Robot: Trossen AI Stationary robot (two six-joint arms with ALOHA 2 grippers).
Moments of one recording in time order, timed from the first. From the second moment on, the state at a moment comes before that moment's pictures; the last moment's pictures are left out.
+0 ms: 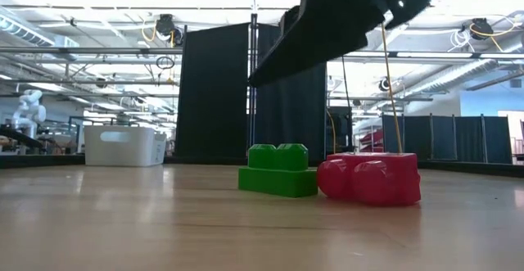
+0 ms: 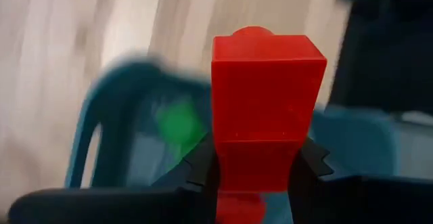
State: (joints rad) left arm -1.13 1.34 0.95 -0.87 -0.18 -1.34; right arm 0.41 1.85 1.17 -0.05 0.31 0.07
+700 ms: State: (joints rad) left arm -1.15 1.34 0.95 -1.13 -0.03 -1.53; right arm 0.43 1.85 1.17 -0.15 0.47 0.28
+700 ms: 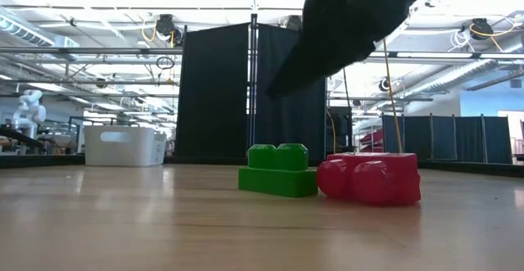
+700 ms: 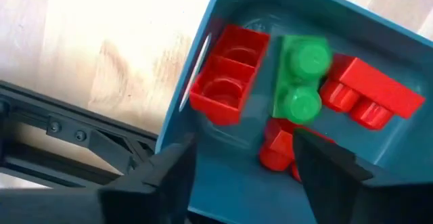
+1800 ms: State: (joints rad) left arm -1.00 1.34 0.97 -1.13 -0.06 -1.45; right arm 0.47 1.93 1.17 -0.15 0.47 0.53
